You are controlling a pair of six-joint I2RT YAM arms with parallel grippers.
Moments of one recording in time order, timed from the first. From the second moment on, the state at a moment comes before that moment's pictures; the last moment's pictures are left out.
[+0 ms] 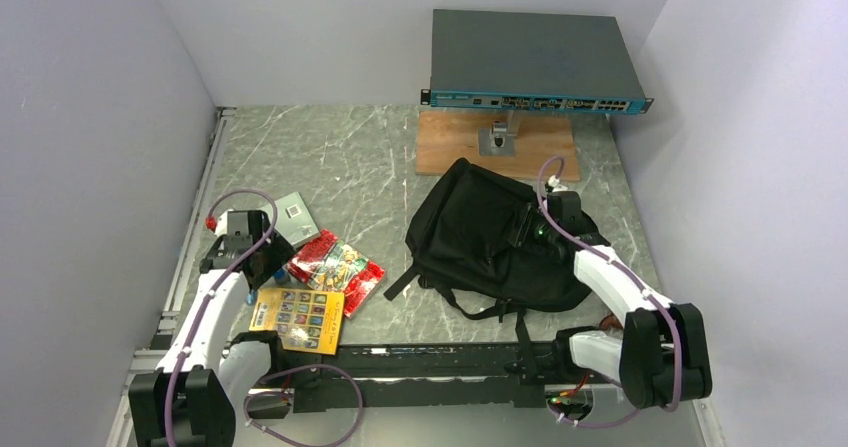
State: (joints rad) left arm 0.06 0.92 0.56 -0.64 -0.18 -0.72; right arm 0.13 1.17 0.54 -0.19 -0.14 0.45
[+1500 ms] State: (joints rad) left arm -0.24 0.65 0.55 -0.37 0.25 -0.70; right arm 0.24 1.45 0.69 -0.10 -0.10 0.65
